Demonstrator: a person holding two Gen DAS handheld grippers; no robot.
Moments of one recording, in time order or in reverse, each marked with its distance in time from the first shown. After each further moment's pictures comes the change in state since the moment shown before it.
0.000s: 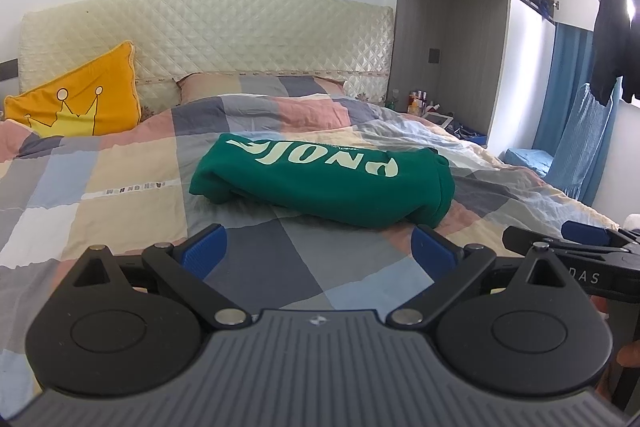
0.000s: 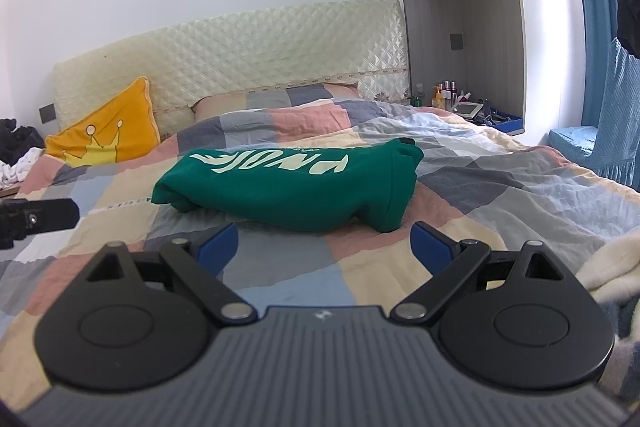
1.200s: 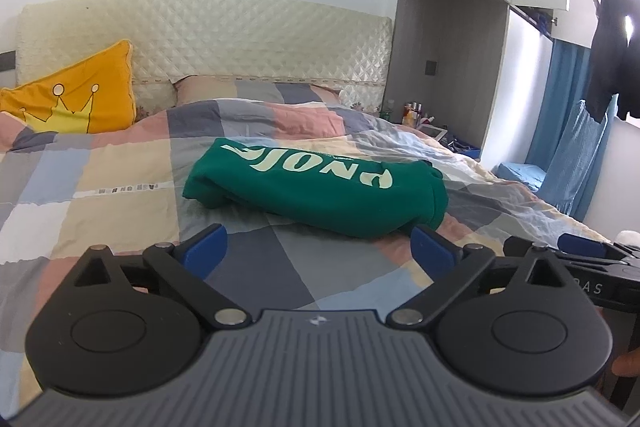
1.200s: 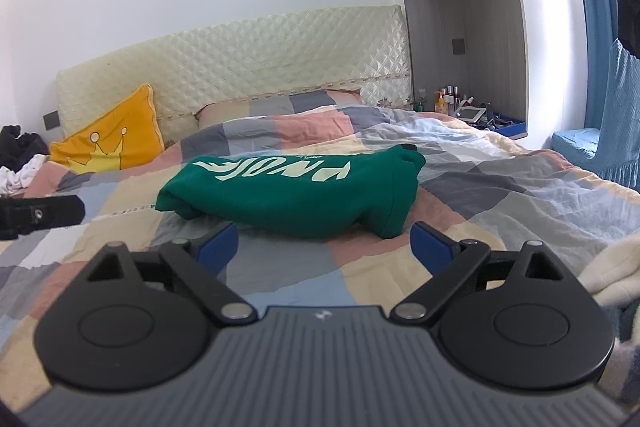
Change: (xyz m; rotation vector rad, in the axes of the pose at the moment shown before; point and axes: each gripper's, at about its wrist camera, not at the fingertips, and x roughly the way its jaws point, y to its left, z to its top) left arm 0.006 0.009 0.006 -0.035 -0.025 -0.025; right arm 0.000 -0.005 0.000 0.009 -0.020 0.013
